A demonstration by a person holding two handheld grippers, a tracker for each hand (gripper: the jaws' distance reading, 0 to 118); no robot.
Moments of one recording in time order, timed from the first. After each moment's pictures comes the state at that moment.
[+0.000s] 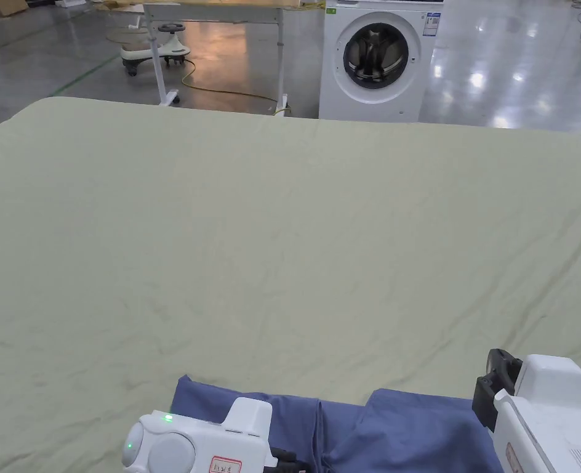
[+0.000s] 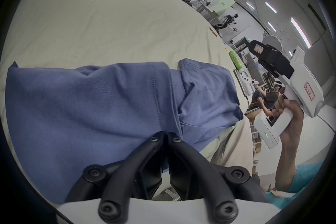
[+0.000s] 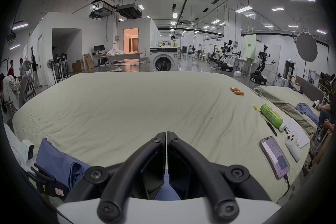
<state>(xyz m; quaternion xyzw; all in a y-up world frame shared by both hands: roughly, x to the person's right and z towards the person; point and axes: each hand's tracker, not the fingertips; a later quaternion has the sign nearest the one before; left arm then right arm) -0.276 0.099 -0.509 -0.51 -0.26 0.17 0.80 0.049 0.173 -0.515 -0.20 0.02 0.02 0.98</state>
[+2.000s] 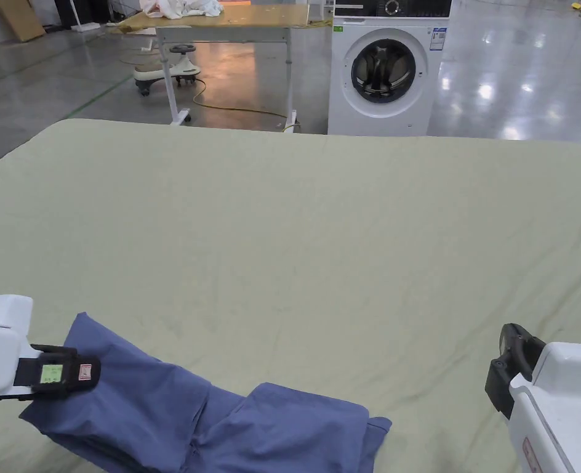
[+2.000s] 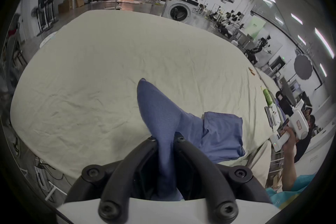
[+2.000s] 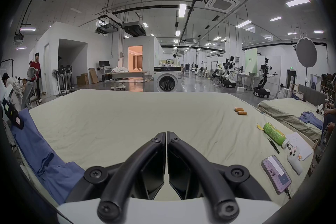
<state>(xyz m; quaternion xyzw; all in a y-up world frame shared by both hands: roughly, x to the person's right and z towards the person) -0.479 0.251 -0.499 -0.45 -0.07 0.12 0.88 0.041 0.198 -0.518 -0.11 0.04 0.02 0.99</state>
